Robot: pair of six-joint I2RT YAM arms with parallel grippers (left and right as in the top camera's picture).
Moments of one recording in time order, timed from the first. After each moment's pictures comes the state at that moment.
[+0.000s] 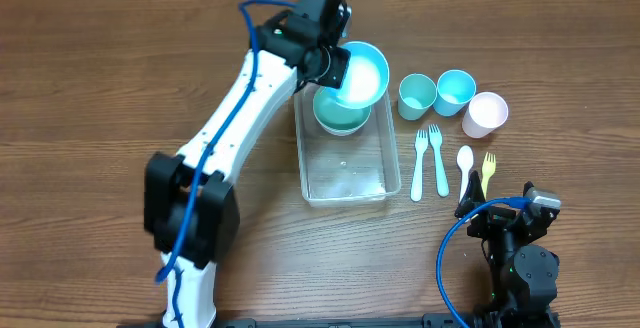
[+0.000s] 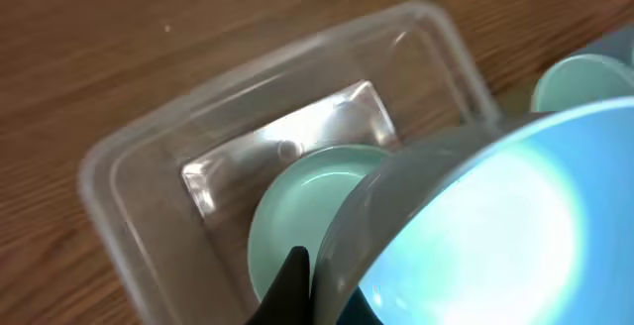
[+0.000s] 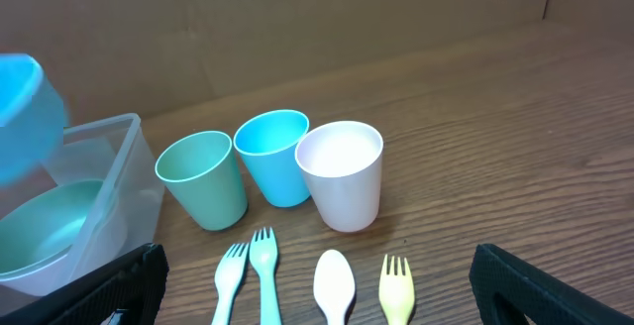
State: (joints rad) left arm -0.46 2.10 1.93 -0.88 0.08 -0.13; right arm 0.06 0.01 0.11 -0.30 0.19 0.23
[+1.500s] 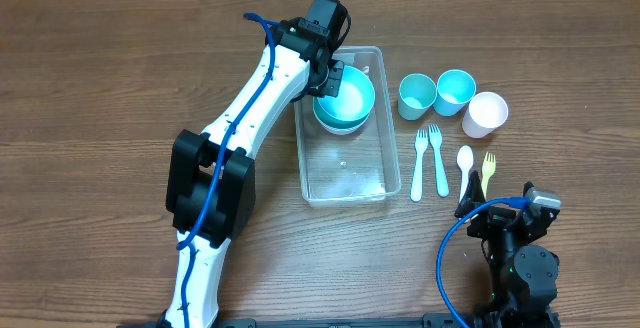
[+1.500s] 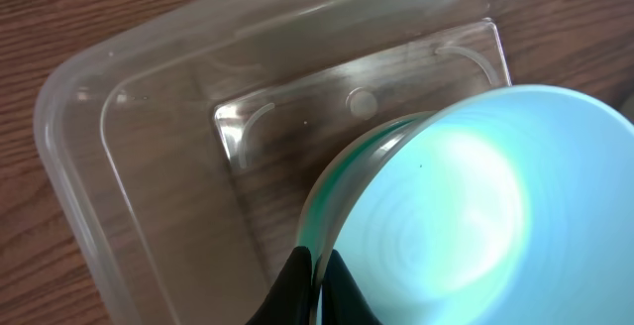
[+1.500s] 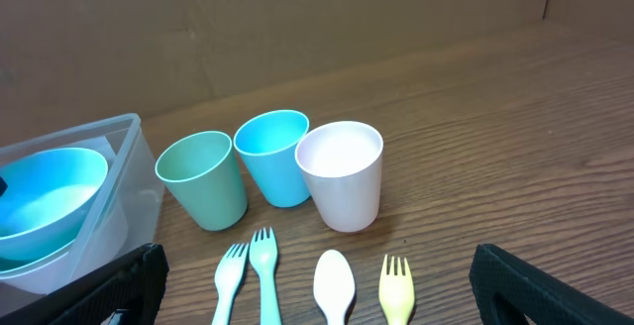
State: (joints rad) left arm -0.46 2.25 2.02 -1.00 -0.03 -0.23; right arm 0.06 0.01 0.11 -0.30 0.19 0.23
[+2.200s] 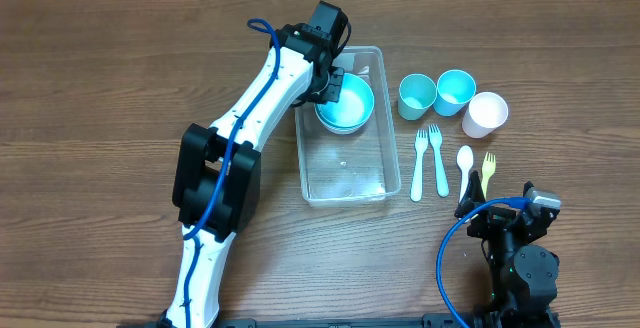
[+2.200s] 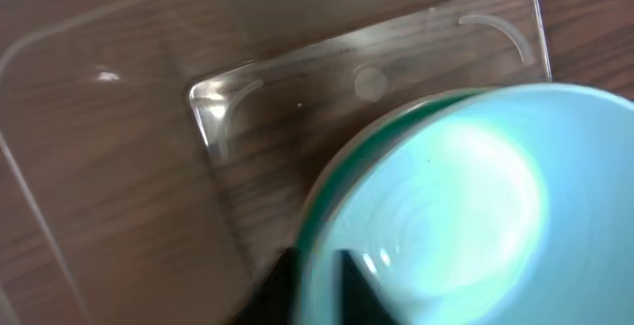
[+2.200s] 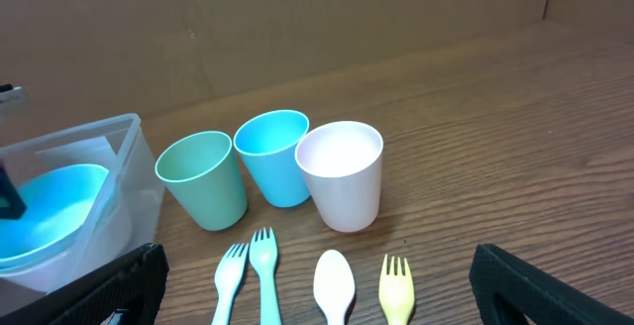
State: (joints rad) left arm -0.46 2.30 2.02 -1.01 -0.01 -0.26; right arm 0.06 0.01 0.11 -0.30 0.19 0.23
